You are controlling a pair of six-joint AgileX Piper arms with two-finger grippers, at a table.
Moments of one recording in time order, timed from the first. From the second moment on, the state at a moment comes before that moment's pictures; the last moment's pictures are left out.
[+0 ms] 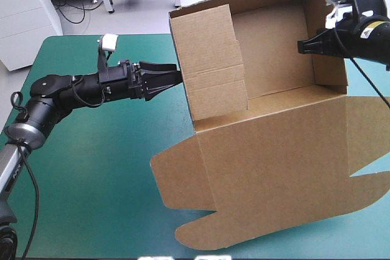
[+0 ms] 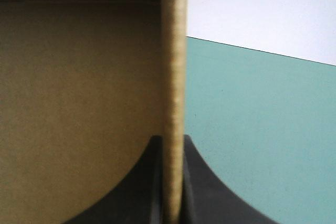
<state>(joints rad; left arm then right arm) -0.13 1.44 -1.22 -1.66 1.19 1.11 0.13 1.38 -1.88 0.10 1.12 -0.14</state>
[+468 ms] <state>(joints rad) -0.13 1.44 -1.28 -1.63 1.19 1.07 0.17 1.43 -1.87 0.05 1.07 -0.08</state>
